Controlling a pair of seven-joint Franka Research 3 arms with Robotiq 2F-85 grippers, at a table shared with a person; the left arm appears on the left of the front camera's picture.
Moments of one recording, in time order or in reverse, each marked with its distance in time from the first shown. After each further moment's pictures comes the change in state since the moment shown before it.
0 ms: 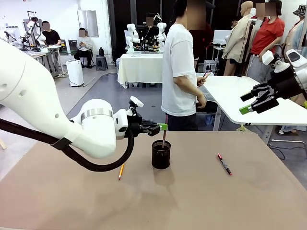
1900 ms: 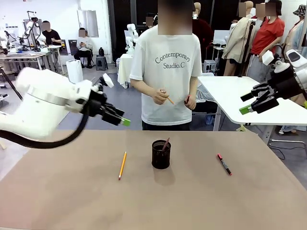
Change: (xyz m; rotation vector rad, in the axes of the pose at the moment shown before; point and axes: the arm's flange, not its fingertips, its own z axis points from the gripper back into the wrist) left arm 0.107 0.020 0.158 -0.034 0.396 -0.119; right arm 0.000 0.000 0.000 0.000 0.000 0.000
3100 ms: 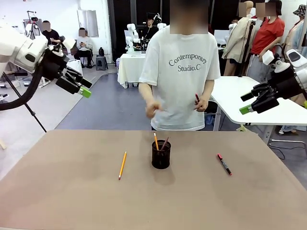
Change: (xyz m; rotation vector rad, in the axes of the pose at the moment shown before) left arm 0.045 0.043 0.131 -0.054 0.085 -0.132; right arm 0.000 0.000 0.000 0.000 0.000 0.000
